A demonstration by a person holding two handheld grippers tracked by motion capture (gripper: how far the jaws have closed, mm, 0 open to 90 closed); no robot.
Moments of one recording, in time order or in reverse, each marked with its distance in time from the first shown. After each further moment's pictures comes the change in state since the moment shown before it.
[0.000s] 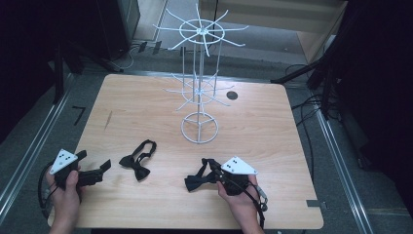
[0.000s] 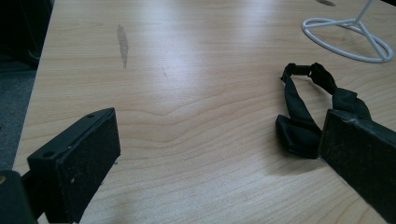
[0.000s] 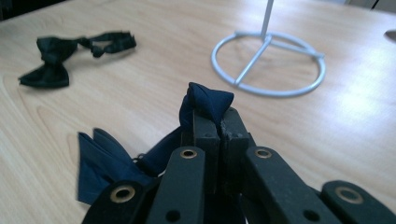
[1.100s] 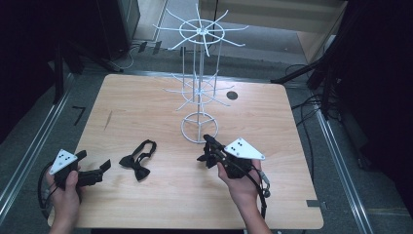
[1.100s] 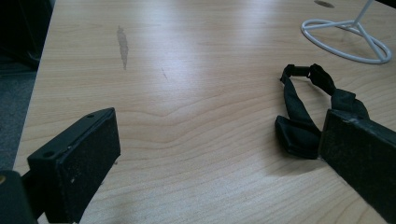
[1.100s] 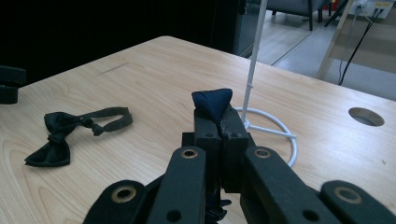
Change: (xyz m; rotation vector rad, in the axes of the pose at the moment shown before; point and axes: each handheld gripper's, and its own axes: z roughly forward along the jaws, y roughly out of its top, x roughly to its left) left arm 0.000 0.000 0.000 -0.006 -0.002 0.001; right arm -0.007 0.059 -0.009 -0.147 -0.010 -0.024
